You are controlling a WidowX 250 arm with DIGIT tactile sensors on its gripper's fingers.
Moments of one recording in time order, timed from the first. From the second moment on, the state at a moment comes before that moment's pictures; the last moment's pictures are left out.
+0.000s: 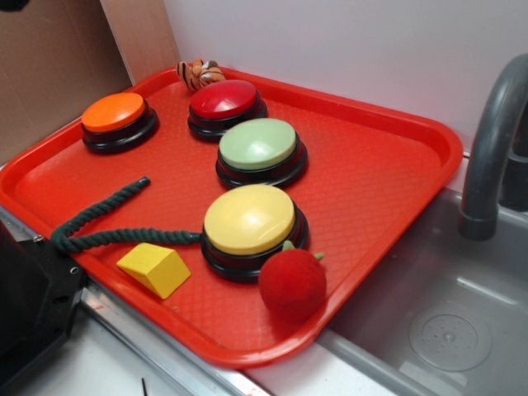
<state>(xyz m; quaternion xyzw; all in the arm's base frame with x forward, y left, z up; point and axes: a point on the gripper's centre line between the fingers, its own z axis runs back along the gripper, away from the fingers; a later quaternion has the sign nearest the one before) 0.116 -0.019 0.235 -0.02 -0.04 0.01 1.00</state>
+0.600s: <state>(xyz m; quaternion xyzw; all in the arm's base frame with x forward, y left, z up) 0.164 -0.019 0.188 0.00 -0.06 -0.06 1.00</state>
